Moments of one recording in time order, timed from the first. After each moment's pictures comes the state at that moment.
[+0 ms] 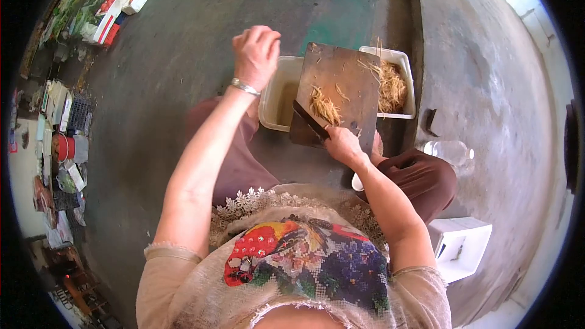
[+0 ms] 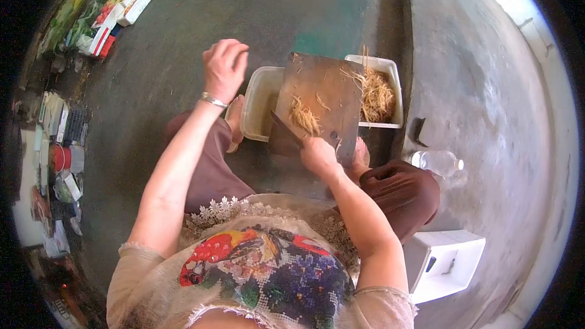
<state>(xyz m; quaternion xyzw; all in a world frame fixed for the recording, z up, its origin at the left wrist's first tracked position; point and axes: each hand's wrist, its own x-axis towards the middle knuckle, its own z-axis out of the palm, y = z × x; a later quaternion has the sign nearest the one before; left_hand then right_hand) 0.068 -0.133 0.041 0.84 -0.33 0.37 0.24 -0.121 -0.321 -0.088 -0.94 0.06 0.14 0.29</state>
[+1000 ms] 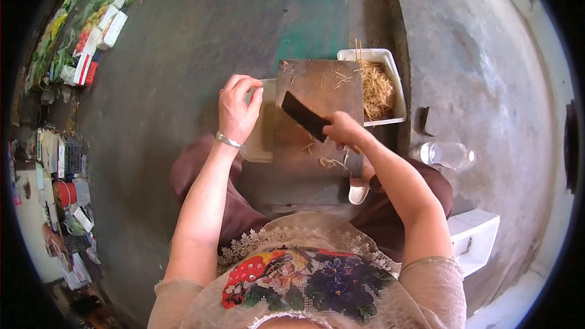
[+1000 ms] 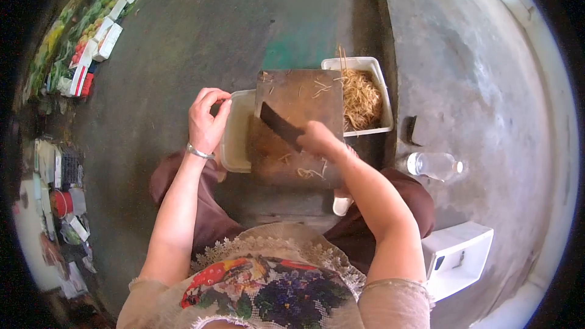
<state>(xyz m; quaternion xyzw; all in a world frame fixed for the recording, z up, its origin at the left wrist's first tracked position) 0.063 -0.165 0.022 0.86 -0.29 0.13 0.38 -0.038 -0.397 -0.063 -0.83 0.15 0.26 0.47</state>
